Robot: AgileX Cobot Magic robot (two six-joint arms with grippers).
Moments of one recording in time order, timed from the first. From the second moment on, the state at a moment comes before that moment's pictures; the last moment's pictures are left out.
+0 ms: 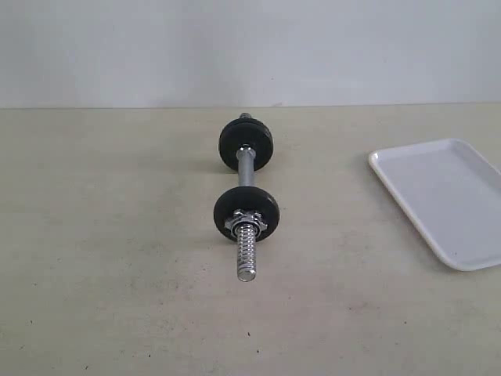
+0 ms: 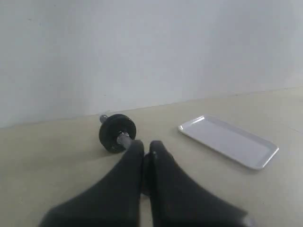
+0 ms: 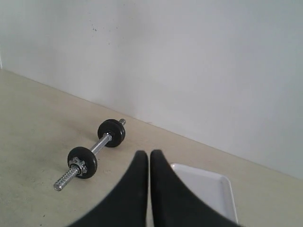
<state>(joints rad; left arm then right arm) -0.67 0.16 -0.17 0.69 0.17 -0.79 0.37 0.18 -1.20 0.02 1.22 -0.19</state>
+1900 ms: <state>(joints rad) -0.67 0.16 0.00 0.80 0.05 -0.79 0.37 0.18 -0.03 0.30 -0.01 -0.34</state>
